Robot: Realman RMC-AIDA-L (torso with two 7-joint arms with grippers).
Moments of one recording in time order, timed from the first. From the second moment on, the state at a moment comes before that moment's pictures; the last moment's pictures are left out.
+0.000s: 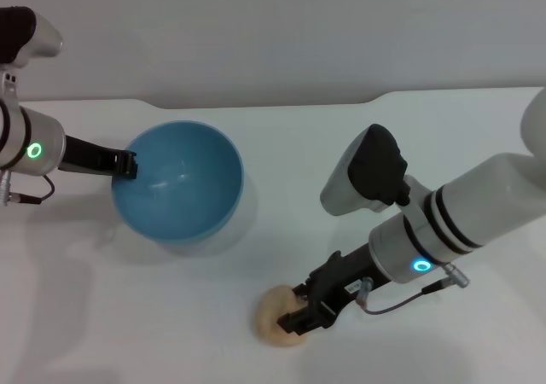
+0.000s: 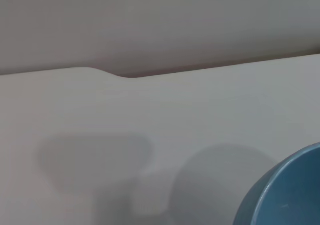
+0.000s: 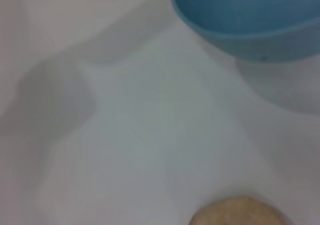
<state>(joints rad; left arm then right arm) -0.63 -2.05 -1.99 -0.99 2.59 -1.10 0.43 0.77 2.09 -1.73 -0.62 -1.94 -1.05 2.09</state>
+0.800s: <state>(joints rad) -0.63 -2.06 -1.95 -0.99 2.59 -1.11 0.43 0.70 2.08 -1.85 -0.67 -1.84 -0.90 2.05</state>
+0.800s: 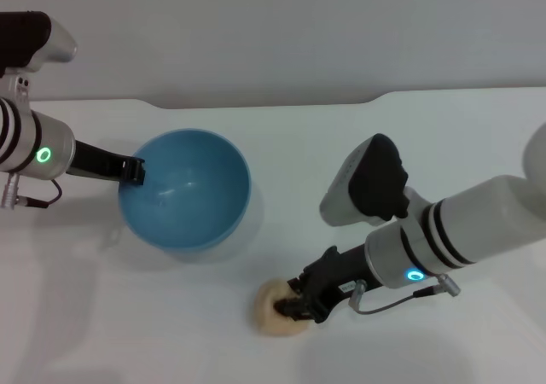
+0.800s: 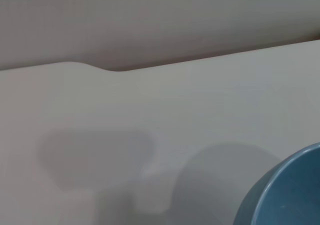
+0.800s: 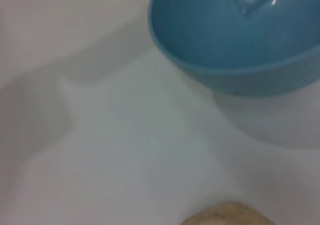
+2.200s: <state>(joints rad) -0.79 -2.07 -1.67 -0.99 2.60 -1.26 0.26 0.53 2.07 -1.17 -0.90 -1.72 -1.45 1.60</state>
